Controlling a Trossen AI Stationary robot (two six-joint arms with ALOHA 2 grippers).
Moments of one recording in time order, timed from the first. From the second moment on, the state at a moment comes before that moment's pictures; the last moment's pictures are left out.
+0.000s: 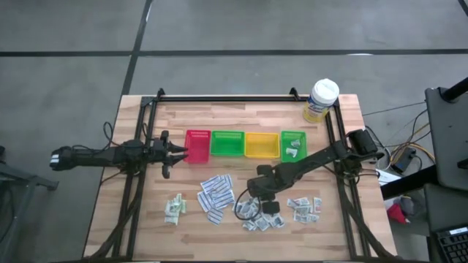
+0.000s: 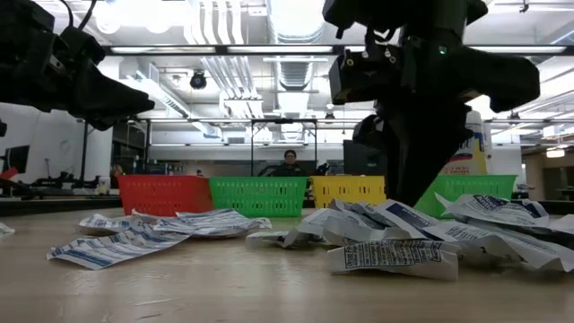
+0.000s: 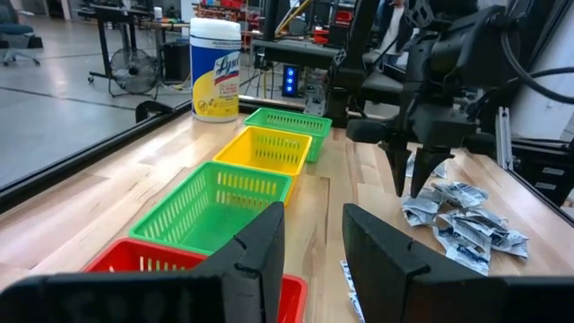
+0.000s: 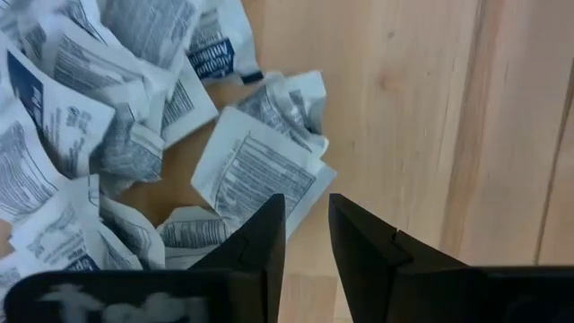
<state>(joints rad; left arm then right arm) 0.02 0.18 0.01 0.04 -0.13 -0.13 0.29 1.87 1.19 -0.62 0.00 0.23</state>
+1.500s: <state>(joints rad) 0.02 0.18 0.01 0.04 -0.12 -0.13 0.30 1.88 1.17 -0.60 -0.01 0.27</state>
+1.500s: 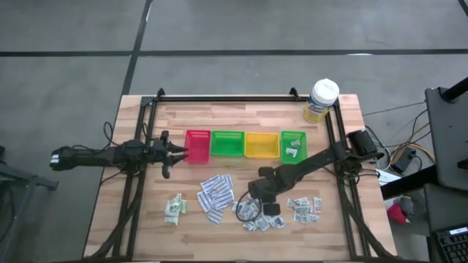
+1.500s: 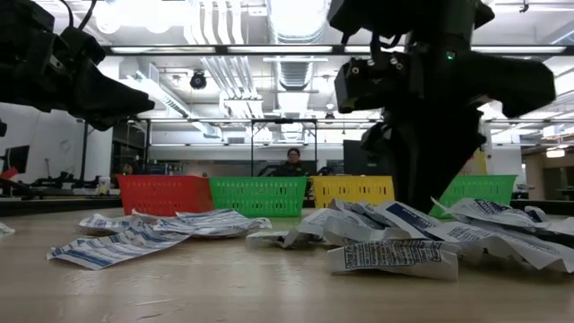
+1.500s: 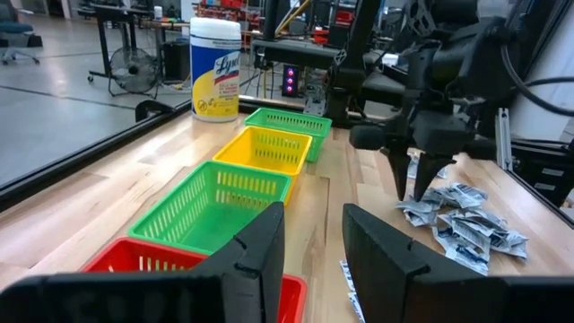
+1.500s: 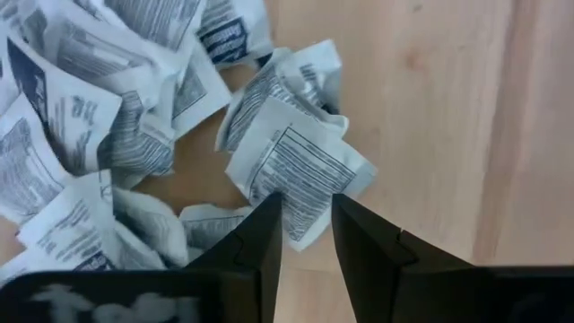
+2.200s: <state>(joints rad) 0.02 0.18 0.01 0.04 -0.12 -0.13 0.29 1.88 1.14 -0.66 0.08 0.27</state>
